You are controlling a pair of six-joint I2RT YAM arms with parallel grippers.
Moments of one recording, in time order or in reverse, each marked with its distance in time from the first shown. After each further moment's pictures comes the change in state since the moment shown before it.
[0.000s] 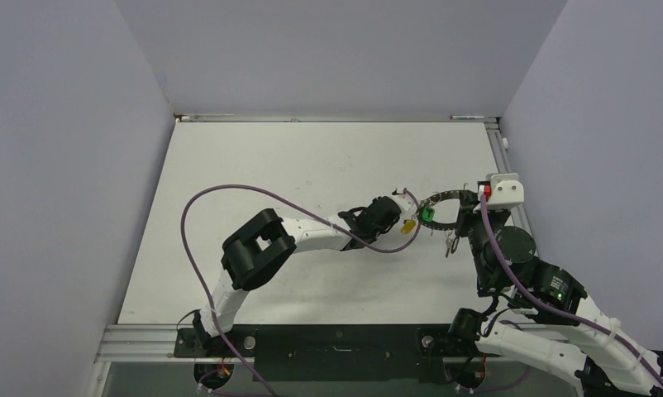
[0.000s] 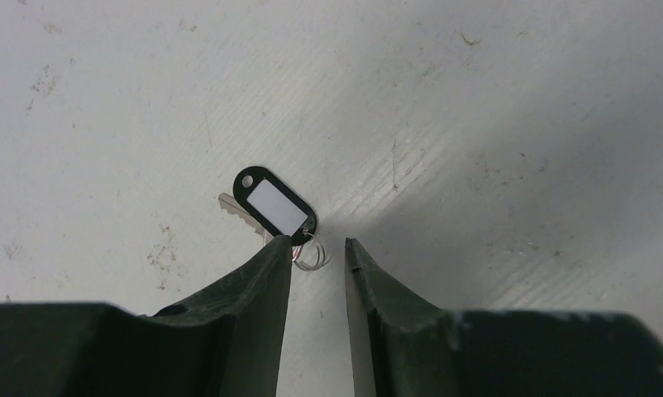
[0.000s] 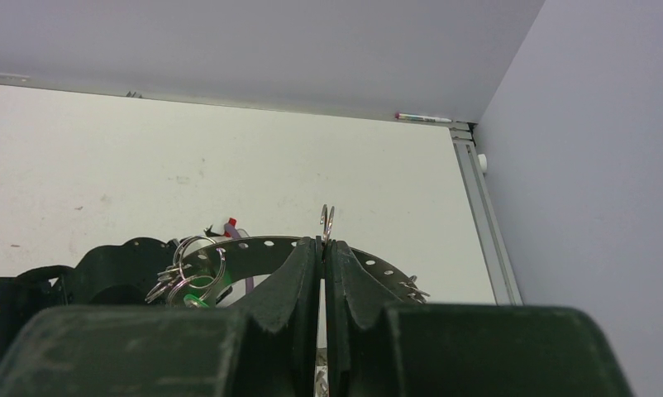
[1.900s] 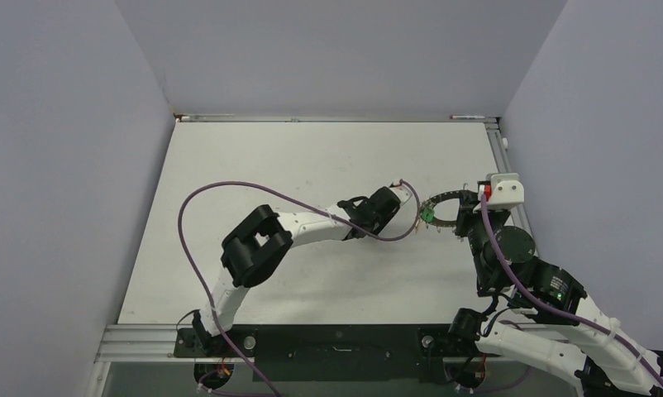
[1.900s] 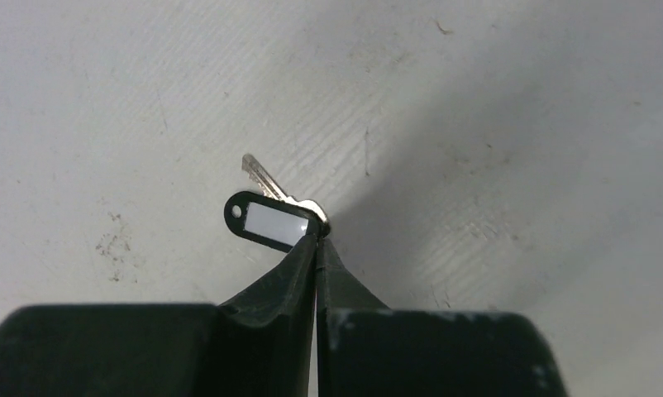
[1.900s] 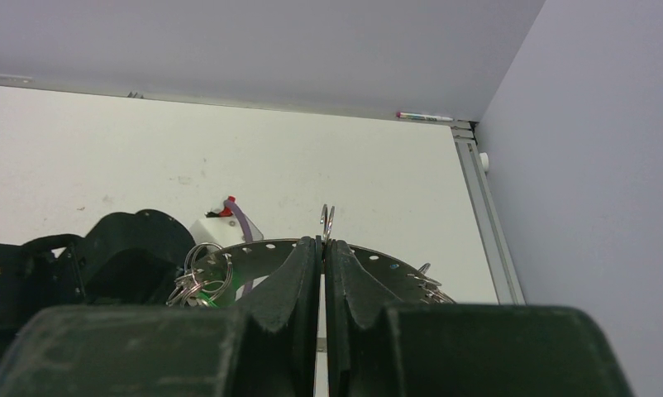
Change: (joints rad) left arm 0.035 0.060 0.146 -0.211 0.090 -0.115; right arm 0.000 0.001 0.000 0.000 0.000 0.008
